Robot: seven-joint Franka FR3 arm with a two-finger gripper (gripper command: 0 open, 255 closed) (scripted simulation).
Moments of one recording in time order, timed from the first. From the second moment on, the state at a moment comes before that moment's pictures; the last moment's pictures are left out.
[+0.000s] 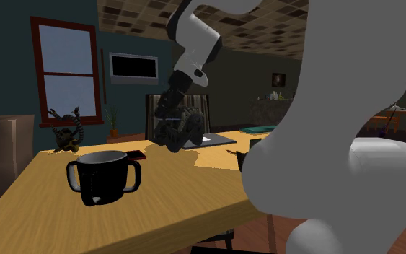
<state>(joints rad) 0.15 -0.08 0.37 -1.94 0.61 1.74 1.28</state>
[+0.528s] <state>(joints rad) 0.24 -0.22 0.46 -2.09 0.71 1.82 1.38</state>
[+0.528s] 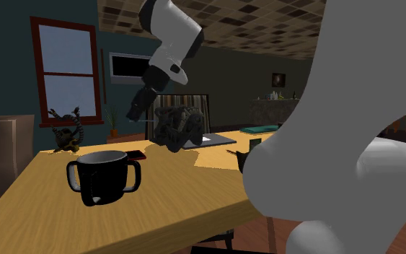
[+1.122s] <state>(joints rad) 0.33 -0.33 0.57 -2.15 0.80 1.91 1.53</state>
